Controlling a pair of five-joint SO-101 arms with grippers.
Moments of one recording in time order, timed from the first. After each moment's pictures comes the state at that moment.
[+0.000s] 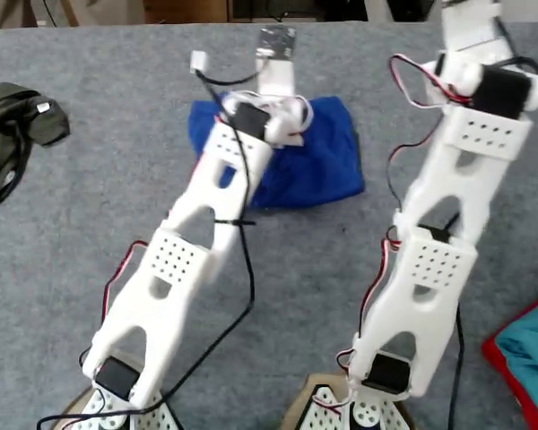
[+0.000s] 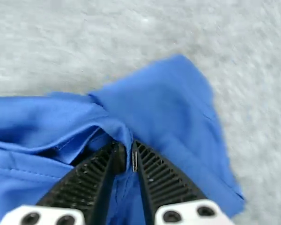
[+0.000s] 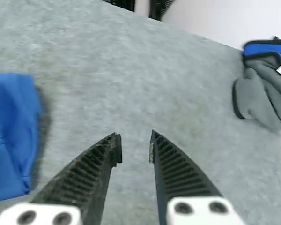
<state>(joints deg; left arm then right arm) 25.2 66.2 -81.1 69.1 7.4 14.4 45.8 -92.4 98.3 20.1</state>
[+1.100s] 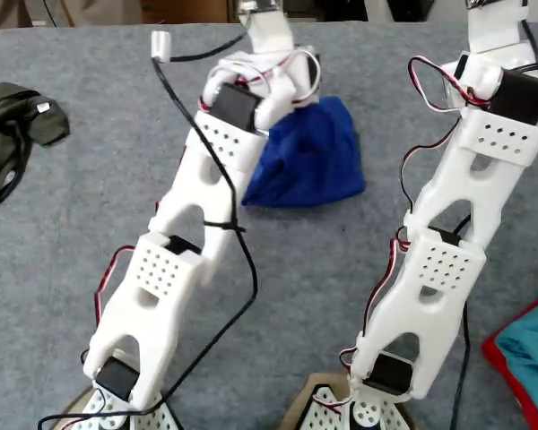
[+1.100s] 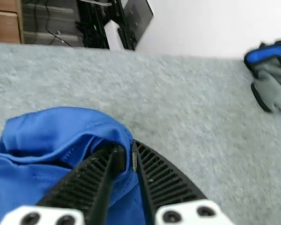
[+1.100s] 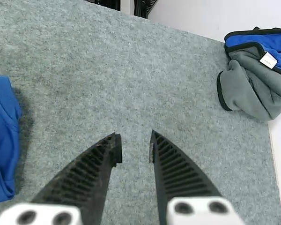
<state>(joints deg) 26.3 50.2 -83.0 69.6 15.6 16.8 45.8 -92.4 97.3 20.1</state>
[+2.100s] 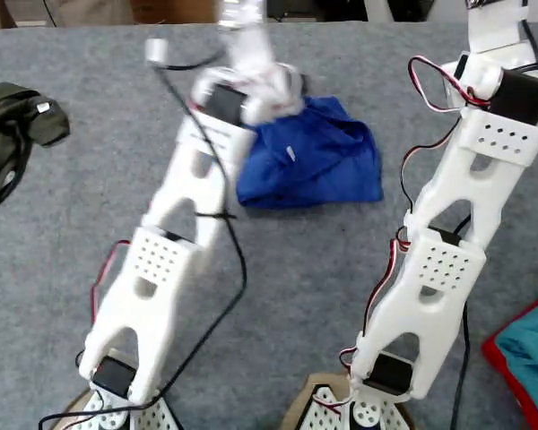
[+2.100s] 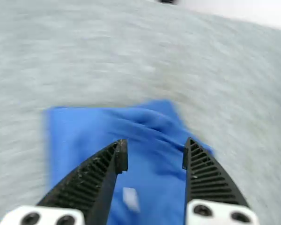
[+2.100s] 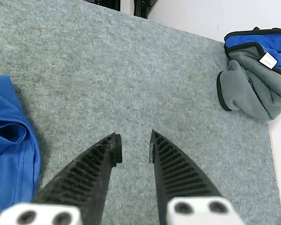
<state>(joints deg) 18.0 58.1 -87.6 79.5 20.1 16.8 45.8 -92.4 97.3 20.1</state>
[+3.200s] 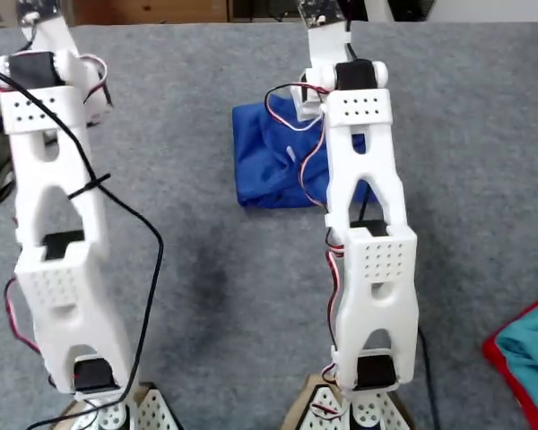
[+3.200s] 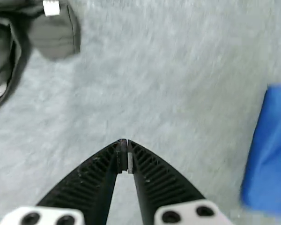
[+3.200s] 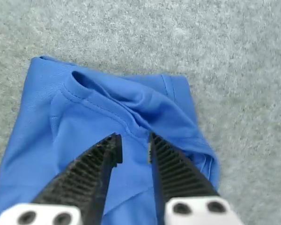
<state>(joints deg) -11.9 28.1 -54.6 100.3 -0.7 -8.7 45.9 -56.2 81.3 -1.2</state>
